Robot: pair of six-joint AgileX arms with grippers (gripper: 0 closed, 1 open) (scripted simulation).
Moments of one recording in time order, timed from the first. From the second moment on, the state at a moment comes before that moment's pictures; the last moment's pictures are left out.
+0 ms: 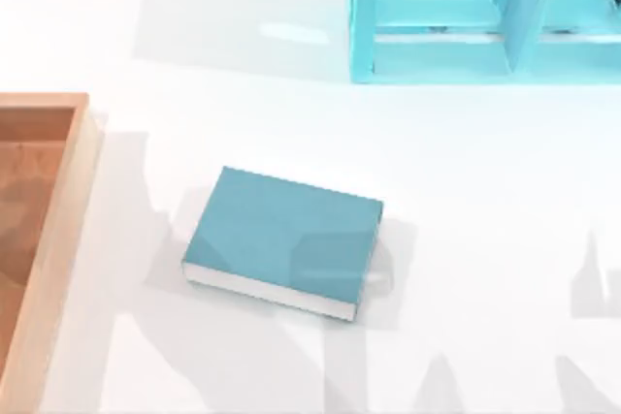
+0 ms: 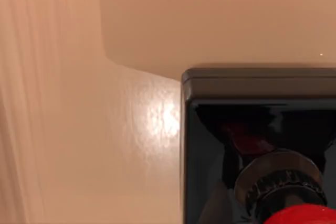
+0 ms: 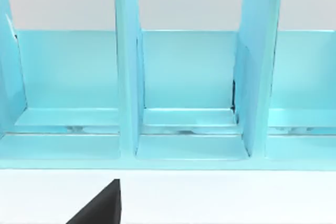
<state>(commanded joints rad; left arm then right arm) 0.27 1.93 1.33 -0.97 0.00 0.29 0.00 0.00 0.00 0.00 0.00 0.00</state>
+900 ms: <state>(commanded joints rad) 0.10 1.91 1.53 -1.19 0.00 0.13 0.00 0.00 0.00 0.00 0.00 0.00</state>
